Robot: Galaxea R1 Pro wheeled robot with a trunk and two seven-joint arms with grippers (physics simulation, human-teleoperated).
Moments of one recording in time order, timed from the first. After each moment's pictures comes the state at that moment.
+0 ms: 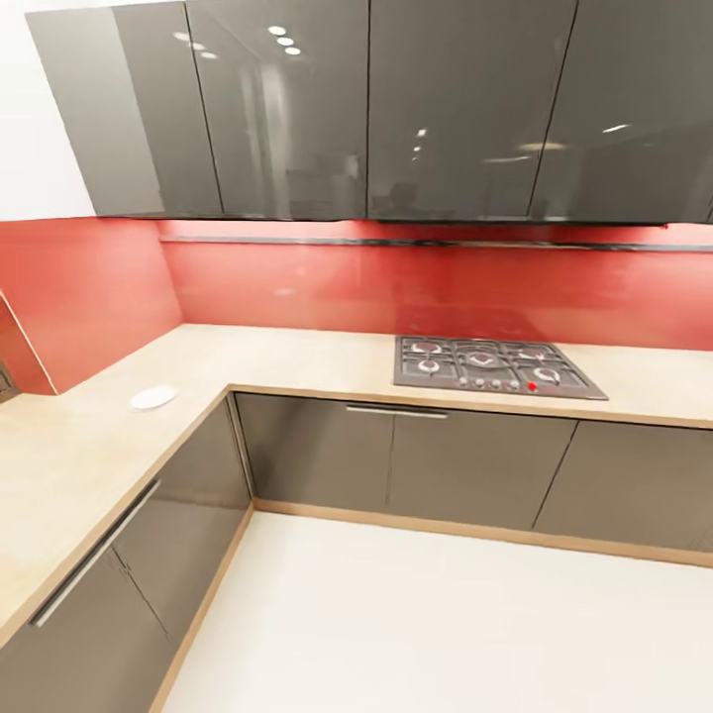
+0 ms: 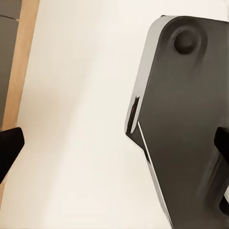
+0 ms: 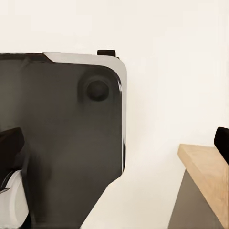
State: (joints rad) left arm 0.10 0.11 0.13 -0.08 0.12 -0.24 -0.04; right arm -0.12 -0.05 -0.05 -0.09 0.04 0.00 0.03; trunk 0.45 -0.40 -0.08
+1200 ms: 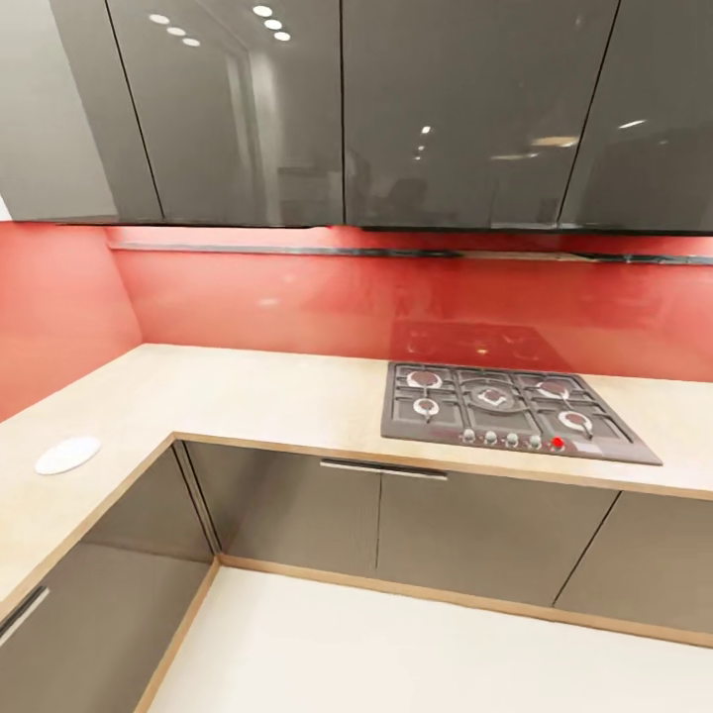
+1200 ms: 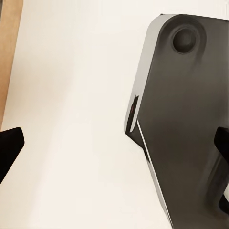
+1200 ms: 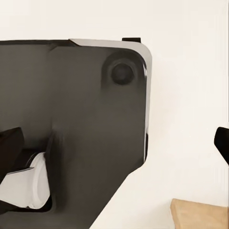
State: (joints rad) left arm 0.10 0.11 0.13 -0.08 0.11 -0.25 -0.04; right arm -0.08 -0.07 -0.06 -0.05 0.04 -0.09 0.16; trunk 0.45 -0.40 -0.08
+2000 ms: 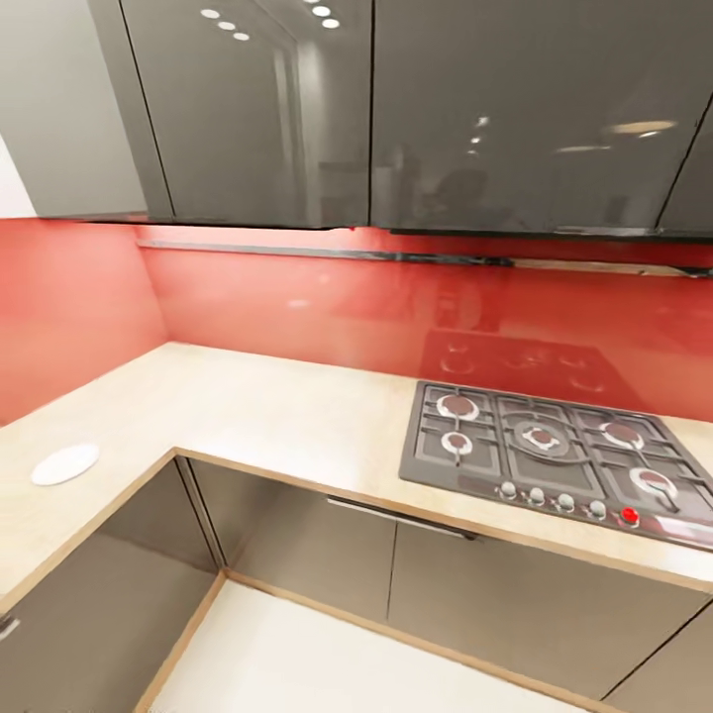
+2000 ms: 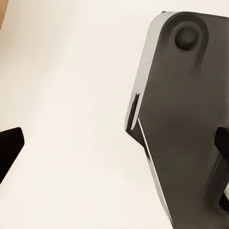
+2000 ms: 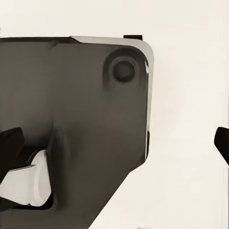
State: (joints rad) left arm 0.10 0.11 0.14 -0.08 0.11 -0.25 -0.04; right arm -0.08 -0.07 -0.06 -0.05 0.04 -0.09 0.16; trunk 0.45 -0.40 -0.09
